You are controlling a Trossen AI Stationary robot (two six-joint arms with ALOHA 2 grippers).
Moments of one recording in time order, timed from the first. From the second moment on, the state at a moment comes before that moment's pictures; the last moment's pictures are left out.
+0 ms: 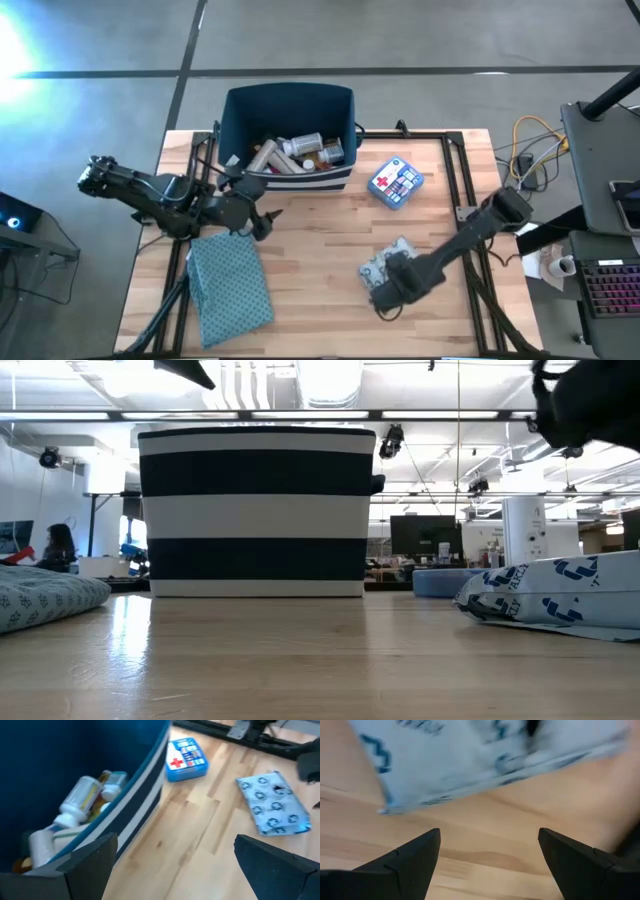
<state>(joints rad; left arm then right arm) -0.32 1.19 1.29 -0.92 -0.66 -0.59 0.59 1.82 1.31 -1.16 -0.14 1.81</state>
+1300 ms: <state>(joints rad) -0.22 1.19 1.17 -0.65 -0.37 -0.59 0.68 1.50 0.83 -0.92 0.23 2.25</state>
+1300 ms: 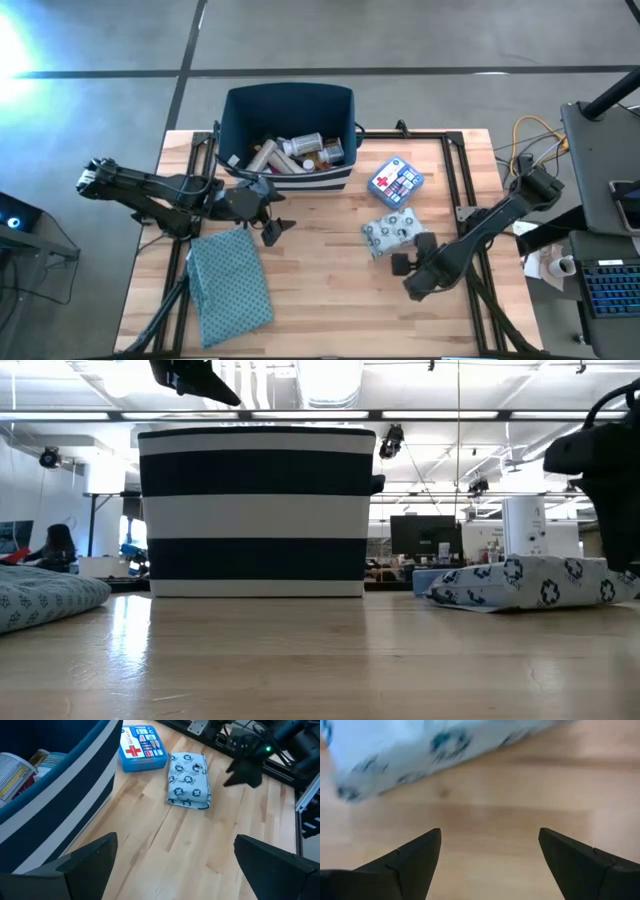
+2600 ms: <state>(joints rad) -0.22 1.19 1.17 -0.56 -0.37 -0.59 0.28 1.62 0.89 -0.72 0.56 0.52</state>
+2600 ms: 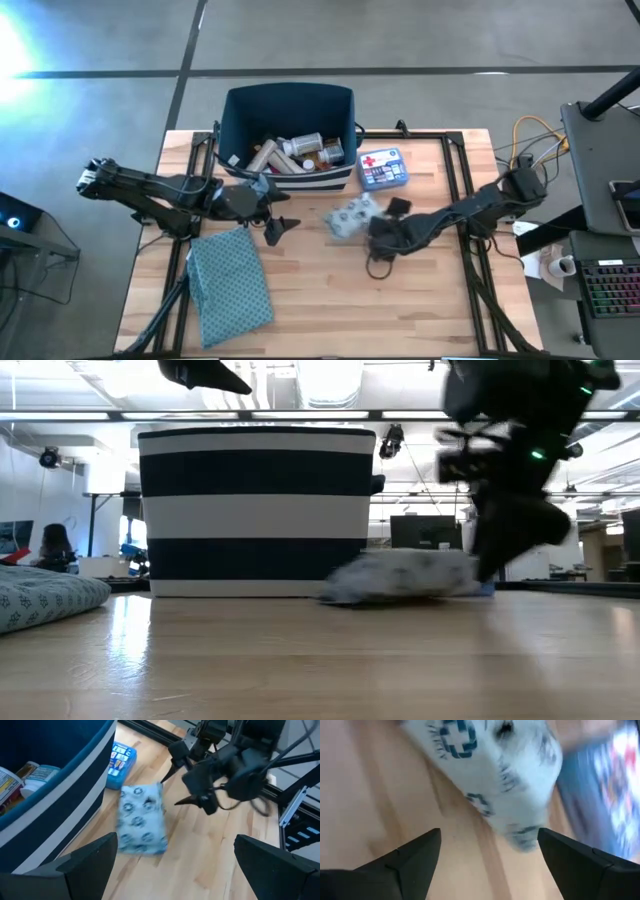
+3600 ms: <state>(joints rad) -0.20 1.19 0.92 -0.50 -0.36 -0.72 0.23 1.74 1.02 -0.50 0.55 0.17</state>
